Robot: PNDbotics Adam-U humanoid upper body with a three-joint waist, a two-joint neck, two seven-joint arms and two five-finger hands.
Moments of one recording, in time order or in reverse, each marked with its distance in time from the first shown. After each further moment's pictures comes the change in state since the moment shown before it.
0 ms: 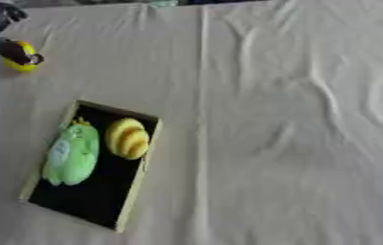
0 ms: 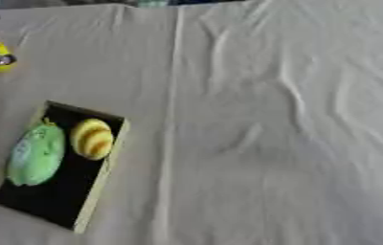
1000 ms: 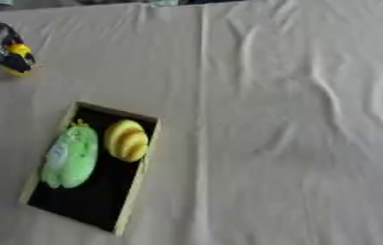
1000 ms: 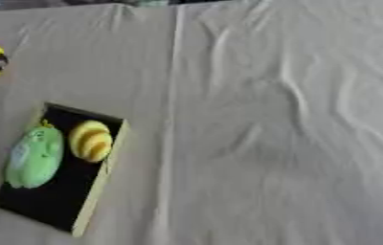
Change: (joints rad) left arm 0.009 0.000 0.000 0.022 -0.074 0.068 0.068; right arm -0.001 0.009 0.000 0.000 -0.005 0.017 -0.004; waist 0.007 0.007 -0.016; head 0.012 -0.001
